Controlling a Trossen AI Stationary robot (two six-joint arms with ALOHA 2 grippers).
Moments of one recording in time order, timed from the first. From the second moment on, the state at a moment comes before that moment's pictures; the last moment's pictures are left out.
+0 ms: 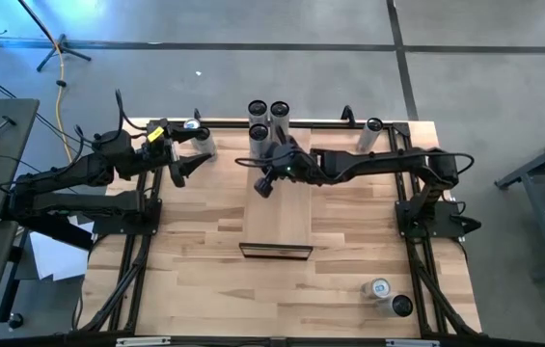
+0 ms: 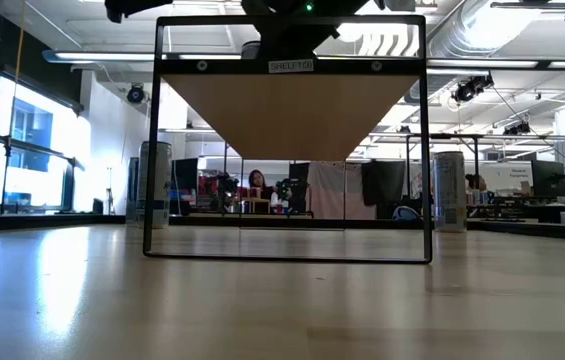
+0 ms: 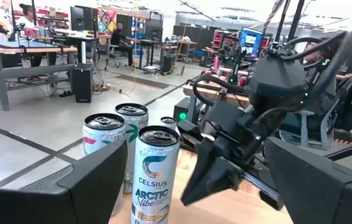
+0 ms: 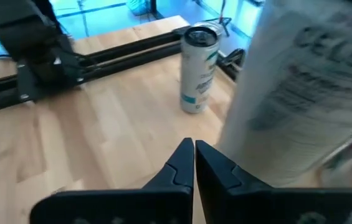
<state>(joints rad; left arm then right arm) 0.21 0.61 0.76 -0.13 -0.17 -0.12 -0.07 1.79 1.47 -0.23 0.37 0.20</state>
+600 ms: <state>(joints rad) 0.21 0.61 0.76 -0.13 -0.17 -0.12 -0.12 1.79 1.47 -0.27 0.36 0.16</state>
